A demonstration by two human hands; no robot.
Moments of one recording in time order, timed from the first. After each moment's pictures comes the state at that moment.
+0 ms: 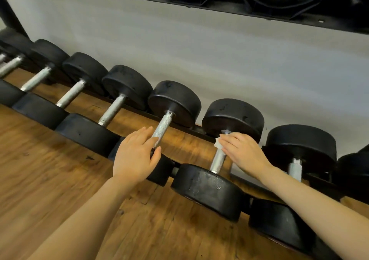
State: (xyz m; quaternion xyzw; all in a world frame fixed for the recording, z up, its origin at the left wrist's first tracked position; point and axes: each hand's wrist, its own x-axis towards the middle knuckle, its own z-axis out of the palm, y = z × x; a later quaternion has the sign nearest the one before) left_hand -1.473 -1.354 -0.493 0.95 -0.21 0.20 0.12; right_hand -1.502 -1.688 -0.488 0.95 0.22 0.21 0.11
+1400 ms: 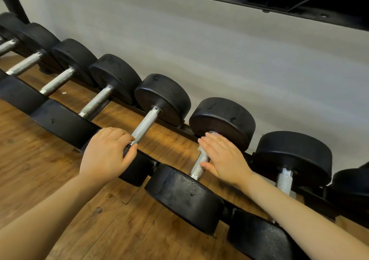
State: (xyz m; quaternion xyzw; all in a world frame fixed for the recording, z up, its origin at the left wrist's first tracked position) left_hand -1.481 -1.360 -0.491 0.94 -0.19 0.25 0.10; right_hand -1.488 -1.692 -0.500 0.94 0.29 0.20 0.07
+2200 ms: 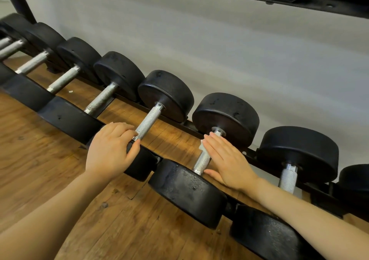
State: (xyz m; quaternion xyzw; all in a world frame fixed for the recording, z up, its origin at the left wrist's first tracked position) left_hand -1.483 -1.360 -0.496 0.95 -0.18 0.25 0.11; right_hand -1.503 -1.700 -0.518 0.93 0.30 0.19 0.06
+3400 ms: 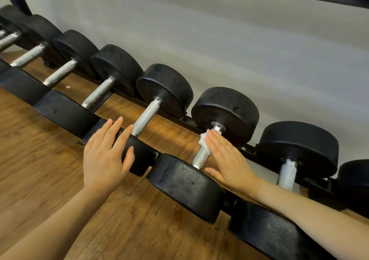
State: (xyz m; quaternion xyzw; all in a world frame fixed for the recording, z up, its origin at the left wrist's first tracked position) left_hand -1.515 -1.368 -0.527 0.92 -0.11 0.34 0.14; right_hand -1.511 -1.704 -0.532 0.93 0.29 0.20 -0.02
